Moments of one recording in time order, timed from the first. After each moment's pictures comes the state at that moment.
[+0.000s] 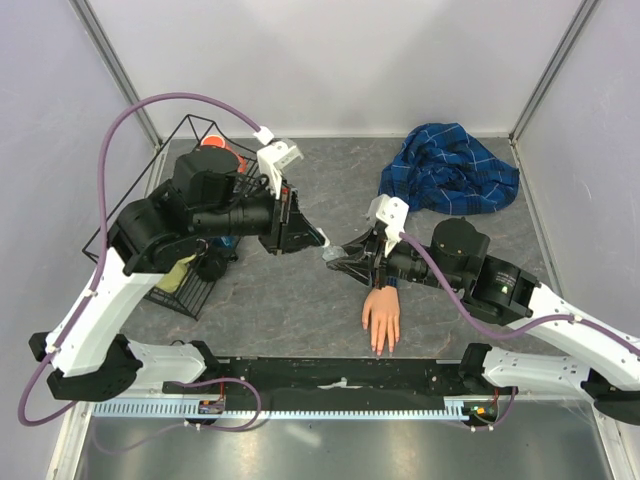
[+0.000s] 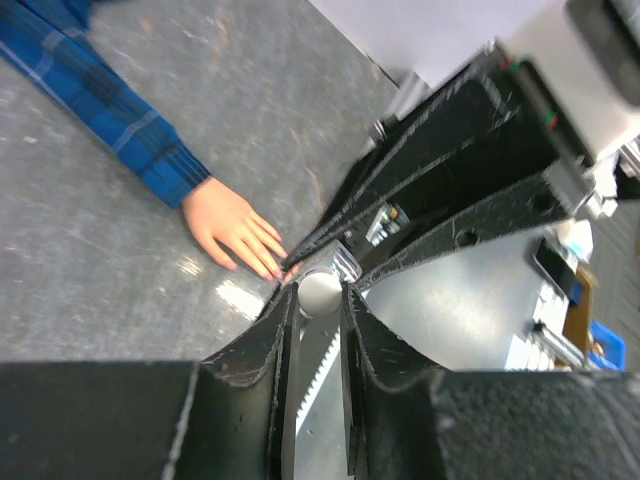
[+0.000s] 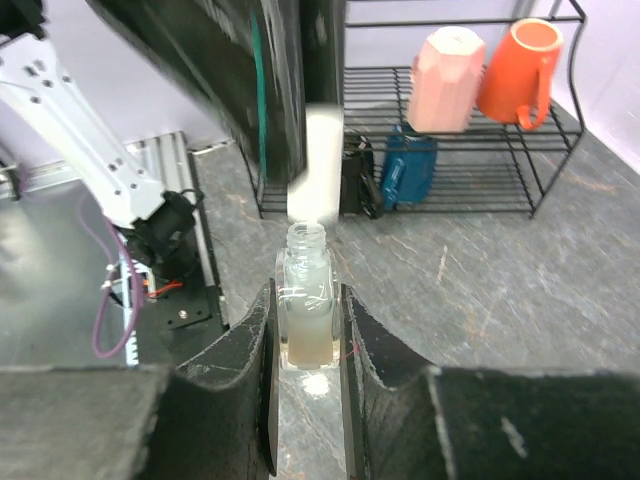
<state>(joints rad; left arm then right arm) -0.85 1.23 1.82 -1.03 0.37 -0.35 1.06 0.95 1.14 -0.26 -0.18 0.03</state>
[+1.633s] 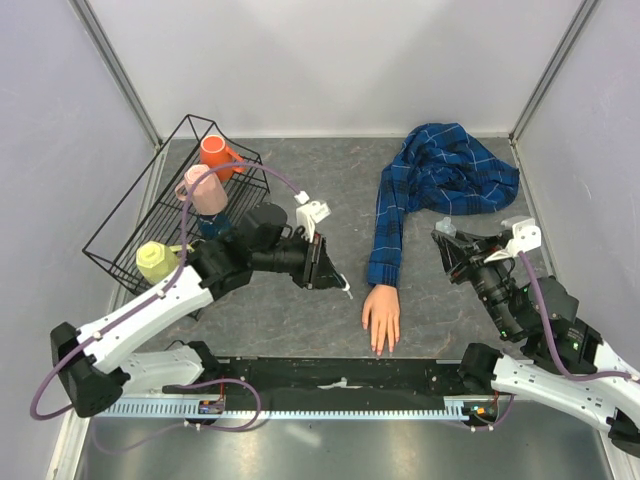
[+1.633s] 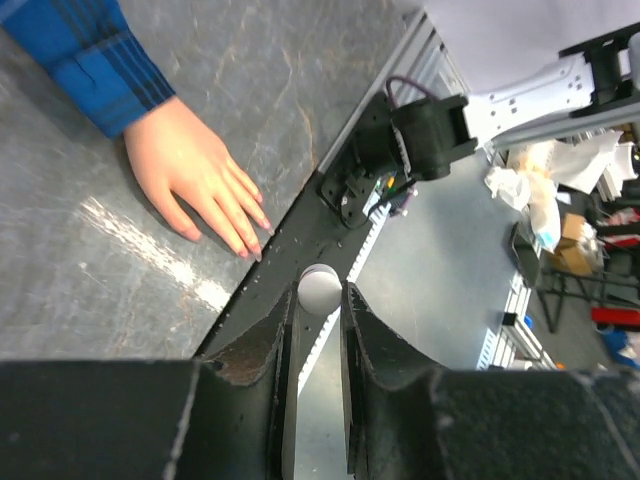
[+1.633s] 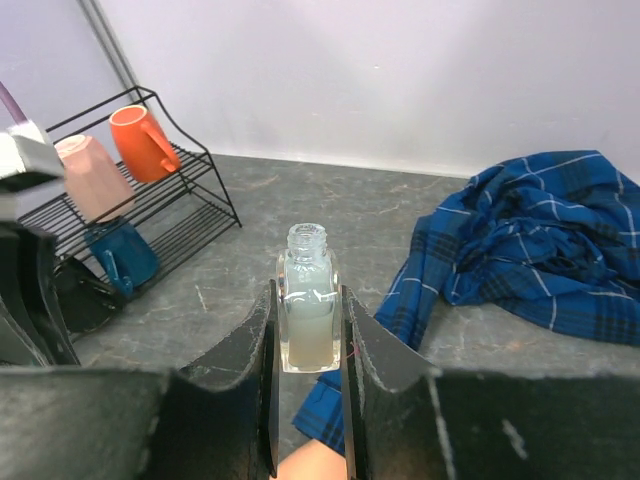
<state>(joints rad) -0.85 1.10 1.08 -0.48 0.47 -0.54 1.06 0.42 0.83 -0.28 0.66 0.12</state>
